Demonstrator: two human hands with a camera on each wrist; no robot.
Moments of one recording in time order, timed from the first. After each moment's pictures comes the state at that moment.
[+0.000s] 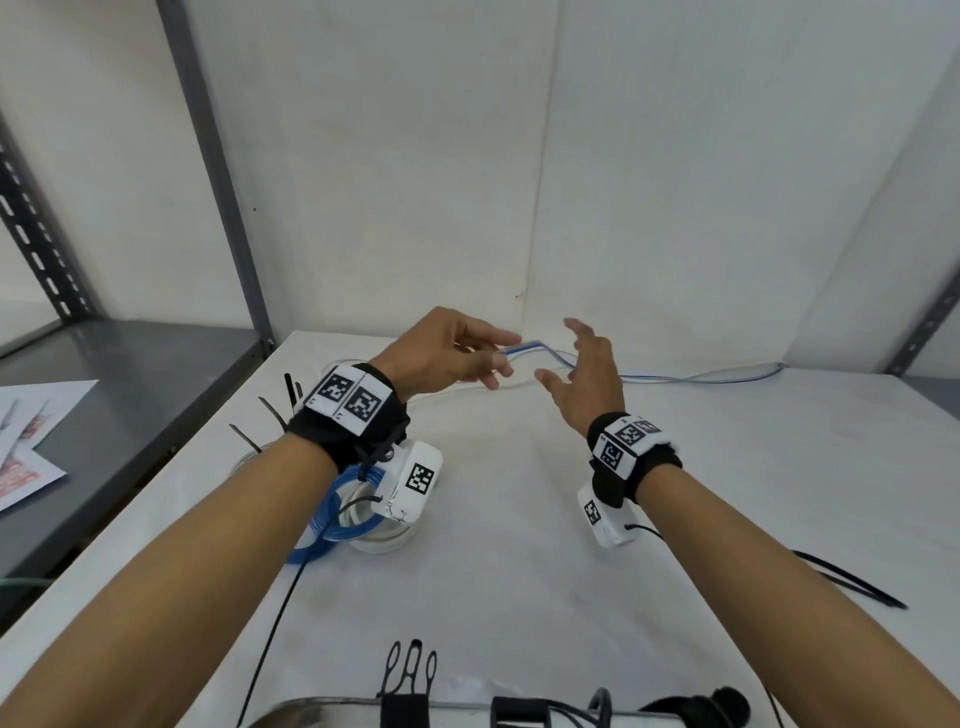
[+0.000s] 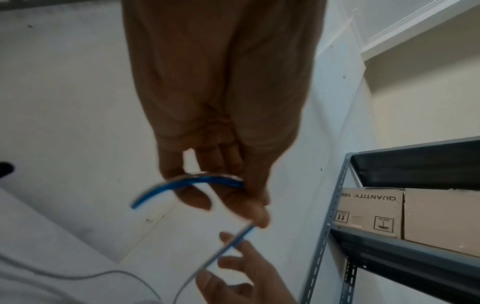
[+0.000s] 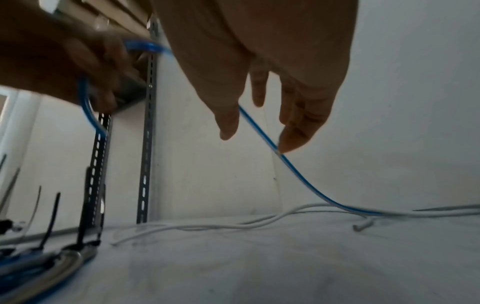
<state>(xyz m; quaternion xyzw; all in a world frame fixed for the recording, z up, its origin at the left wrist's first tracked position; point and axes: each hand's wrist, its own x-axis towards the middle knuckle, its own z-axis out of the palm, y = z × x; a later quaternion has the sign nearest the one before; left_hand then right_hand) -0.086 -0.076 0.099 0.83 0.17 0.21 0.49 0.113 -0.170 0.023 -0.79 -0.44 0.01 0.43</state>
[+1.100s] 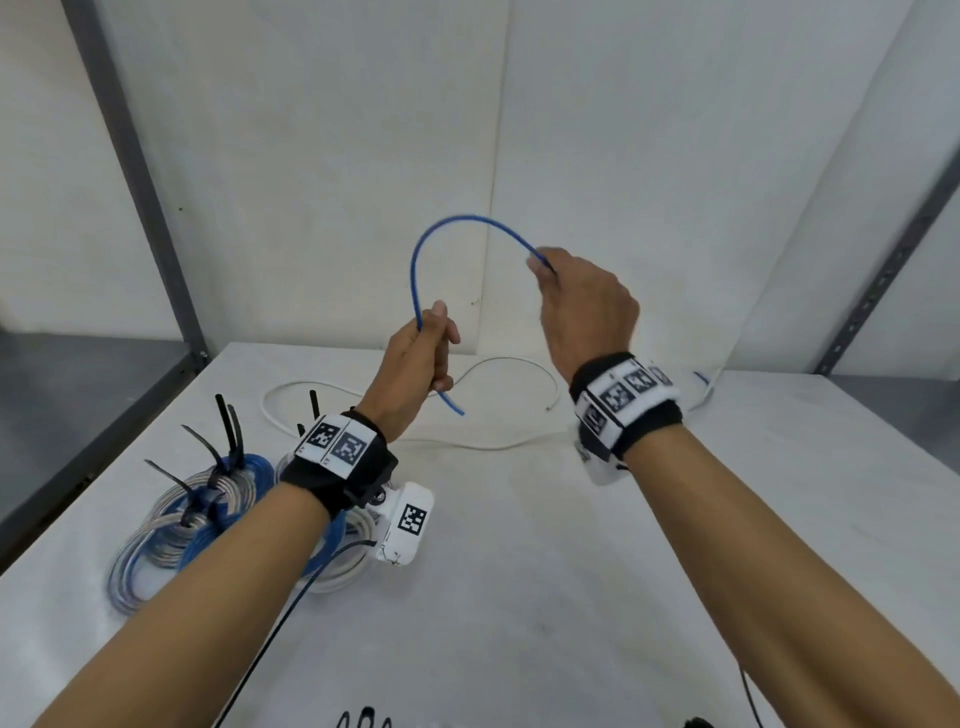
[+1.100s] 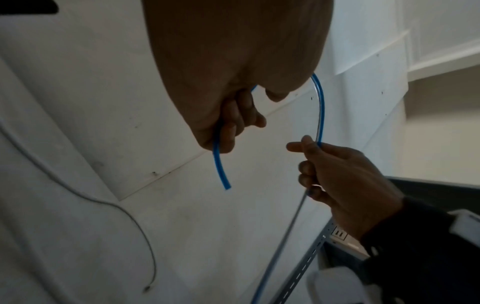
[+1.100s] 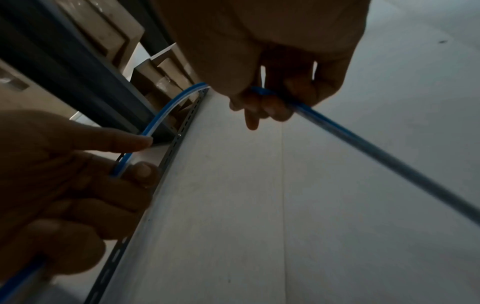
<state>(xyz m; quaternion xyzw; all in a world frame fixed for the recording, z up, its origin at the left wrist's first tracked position) -0.042 -0.078 0.073 0.61 0.19 0.38 0.67 0.110 -0.183 0.129 -0.78 -0.45 -0.30 0.32</state>
